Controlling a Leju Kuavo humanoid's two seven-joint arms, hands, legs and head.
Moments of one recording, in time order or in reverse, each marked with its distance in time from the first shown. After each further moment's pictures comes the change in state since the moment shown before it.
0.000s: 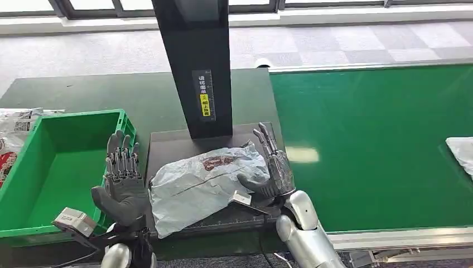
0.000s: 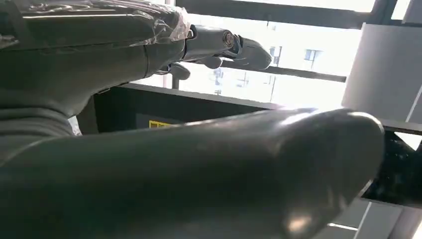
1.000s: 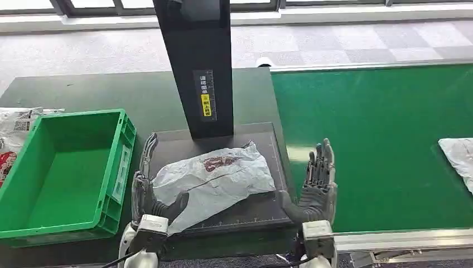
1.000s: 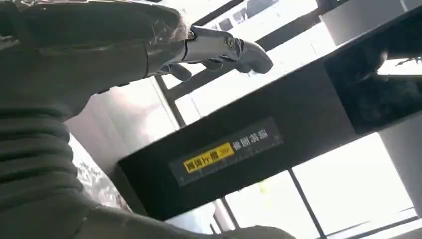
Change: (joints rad) left arm -0.014 0.025 -0.110 0.080 -0.578 0.337 0.060; right arm 0.422 -0.093 0.112 -0.725 -0.941 0.153 -0.164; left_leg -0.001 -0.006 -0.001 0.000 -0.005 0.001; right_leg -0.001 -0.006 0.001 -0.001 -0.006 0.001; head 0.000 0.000
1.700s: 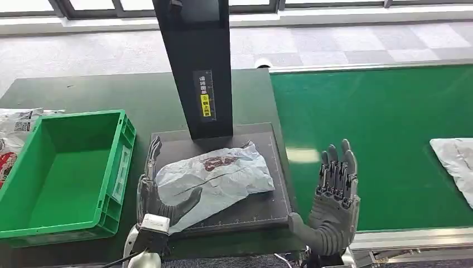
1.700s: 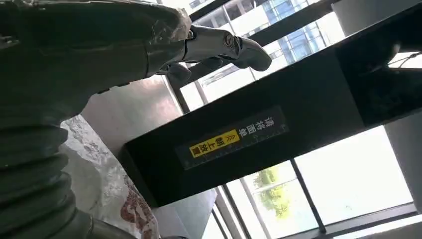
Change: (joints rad) left arm -0.004 0.016 -0.032 0.032 0.026 0.010 0.001; right arm 0.065 -0.025 0.012 -0.202 0.160 0.028 0.001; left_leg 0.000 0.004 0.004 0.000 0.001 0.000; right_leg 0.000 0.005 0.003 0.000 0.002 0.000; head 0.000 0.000
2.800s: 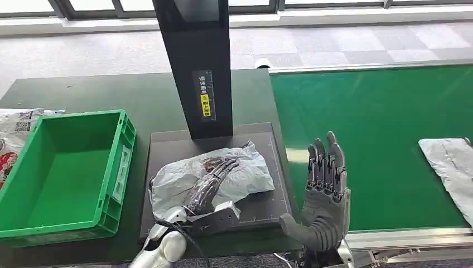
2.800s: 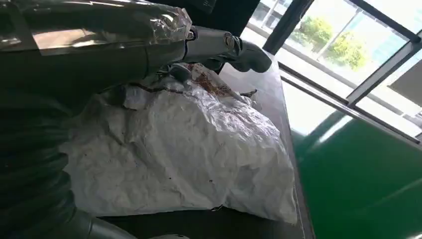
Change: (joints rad) left arm -0.250 0.007 -0.116 0.418 -0.300 -0.341 0.227; right arm -0.039 0.013 0.000 -0.010 0.007 0.124 0.000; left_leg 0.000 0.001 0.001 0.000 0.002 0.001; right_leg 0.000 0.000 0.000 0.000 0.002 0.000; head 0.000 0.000
